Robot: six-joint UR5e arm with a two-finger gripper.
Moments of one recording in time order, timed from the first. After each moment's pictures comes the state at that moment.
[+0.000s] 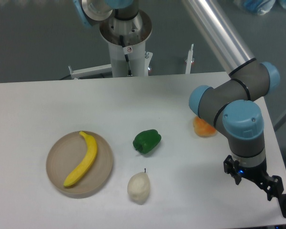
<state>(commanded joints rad) 2.37 -2.31 -1.11 -0.85 1.71 1.28</state>
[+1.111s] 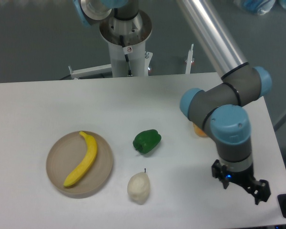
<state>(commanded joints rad) 2.29 -2.27 -1.19 -0.86 1.71 1.06</state>
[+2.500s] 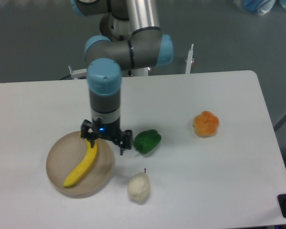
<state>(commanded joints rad) 1.93 -1.93 -1.75 -0.86 1.49 0.37</state>
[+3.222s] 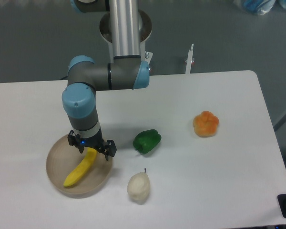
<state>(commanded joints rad) 1.86 -2.04 -1.76 -0.79 1.60 0.37</state>
